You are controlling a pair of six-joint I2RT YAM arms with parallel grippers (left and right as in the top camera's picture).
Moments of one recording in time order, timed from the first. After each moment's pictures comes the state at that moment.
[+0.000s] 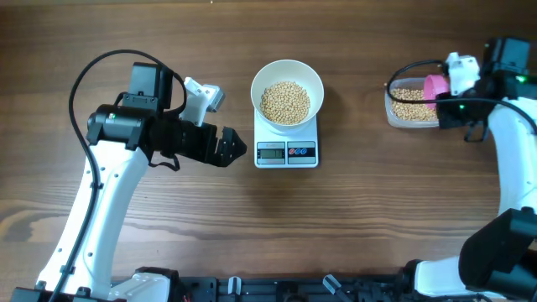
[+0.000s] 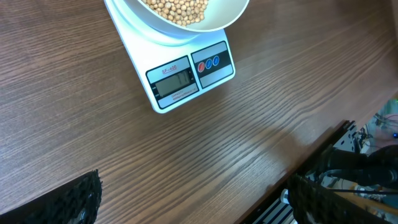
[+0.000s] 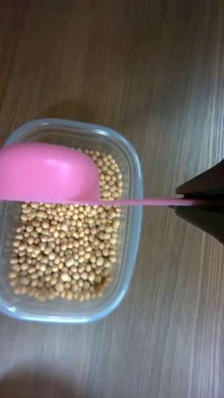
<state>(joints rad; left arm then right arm) -0.15 1.39 1.25 -1.11 0.55 0.13 -0.24 1.63 1.37 -0.97 0.01 -0.40</state>
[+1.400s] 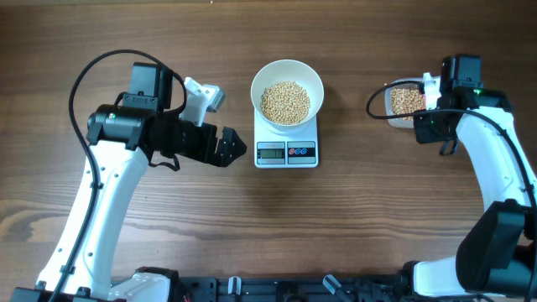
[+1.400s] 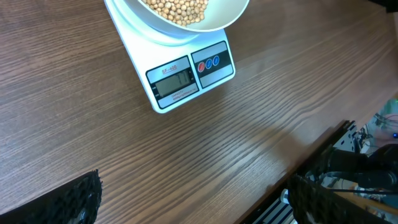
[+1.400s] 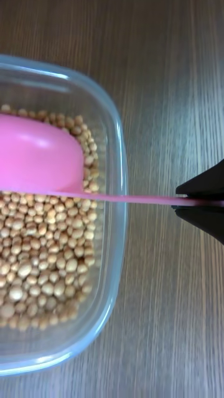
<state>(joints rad) -0.15 1.39 1.25 -1.11 0.56 0.13 -0.13 1.63 1.19 -0.87 0.15 -0.26</state>
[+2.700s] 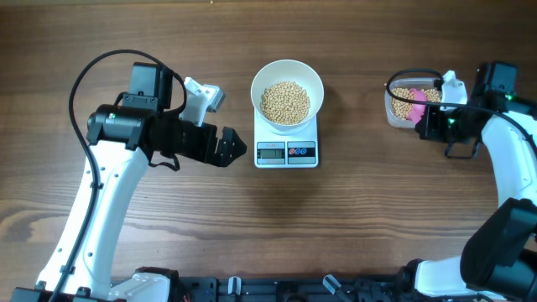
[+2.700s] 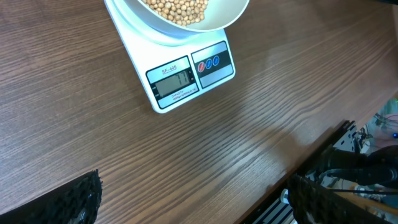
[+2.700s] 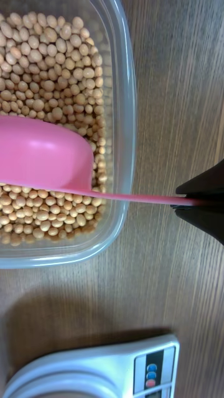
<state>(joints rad) -0.15 1.39 1.25 -1.11 0.56 0.13 -0.30 1.63 1.18 -0.88 -0.34 -0.18</state>
